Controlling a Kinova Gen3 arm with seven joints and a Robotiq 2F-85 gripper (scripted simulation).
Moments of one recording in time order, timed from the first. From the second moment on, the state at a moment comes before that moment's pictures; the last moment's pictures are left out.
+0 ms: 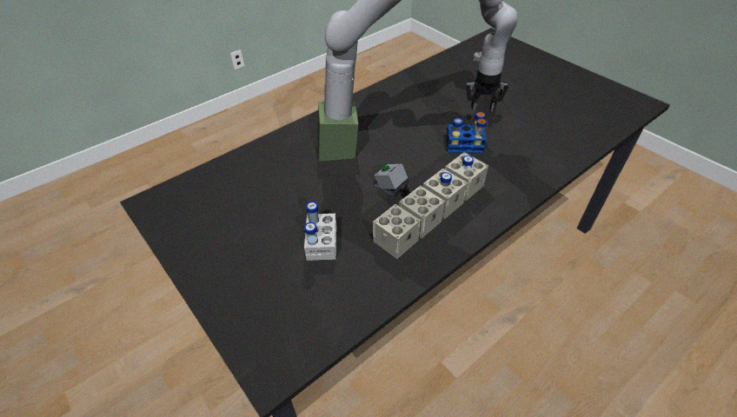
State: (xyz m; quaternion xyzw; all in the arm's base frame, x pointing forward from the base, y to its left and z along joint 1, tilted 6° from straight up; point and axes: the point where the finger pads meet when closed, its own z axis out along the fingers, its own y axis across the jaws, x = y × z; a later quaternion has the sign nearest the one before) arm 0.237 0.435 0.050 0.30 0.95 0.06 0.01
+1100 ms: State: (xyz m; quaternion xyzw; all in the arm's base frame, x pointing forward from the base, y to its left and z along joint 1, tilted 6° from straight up) arm 0.237 0.437 0.022 0.30 0.95 0.05 0.01
